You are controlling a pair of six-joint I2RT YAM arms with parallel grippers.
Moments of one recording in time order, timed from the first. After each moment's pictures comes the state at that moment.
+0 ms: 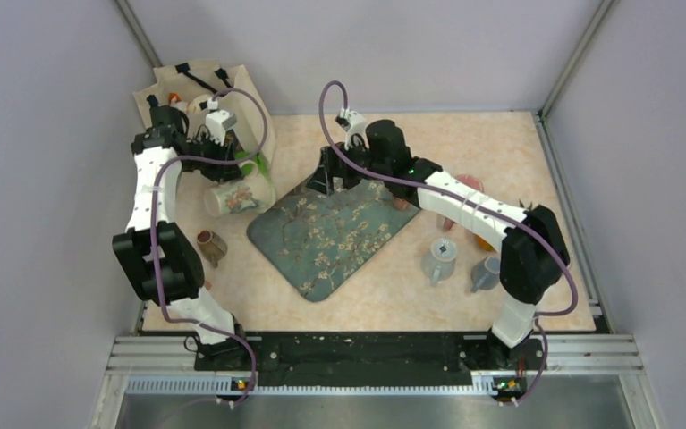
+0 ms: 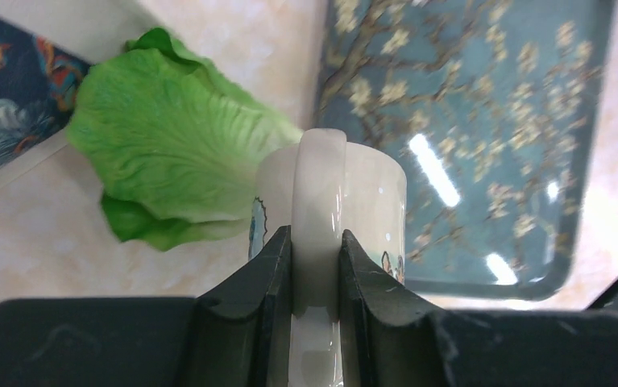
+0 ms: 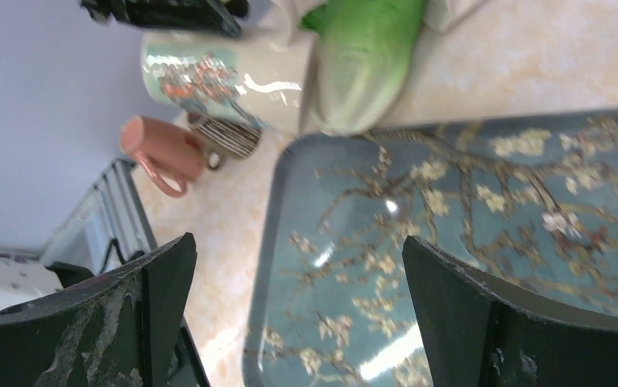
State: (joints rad) left arm 0.26 1.72 1.63 -1.01 0.71 0.68; right arm 0.73 1.75 1.47 -0.11 -0.39 0.37
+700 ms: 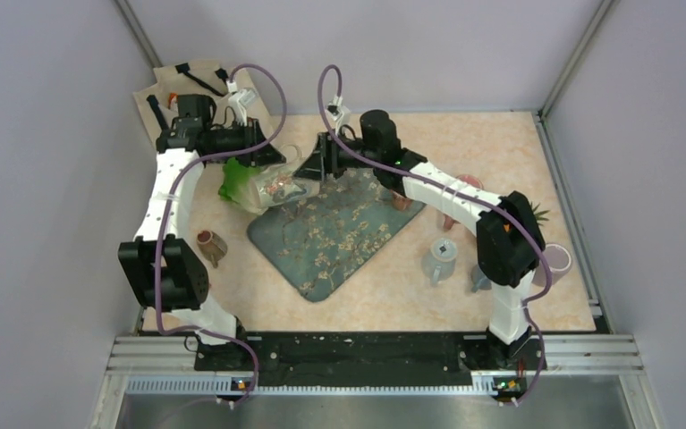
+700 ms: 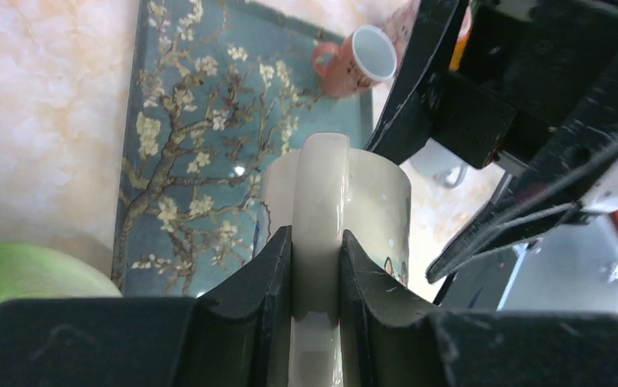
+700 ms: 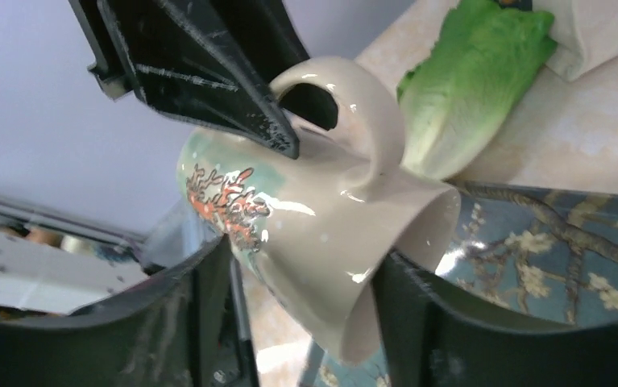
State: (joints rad) left arm 0.06 1.63 1.60 -0.82 0.97 0.17; right arm 0.72 1.91 1.59 0.10 -0.65 0.52
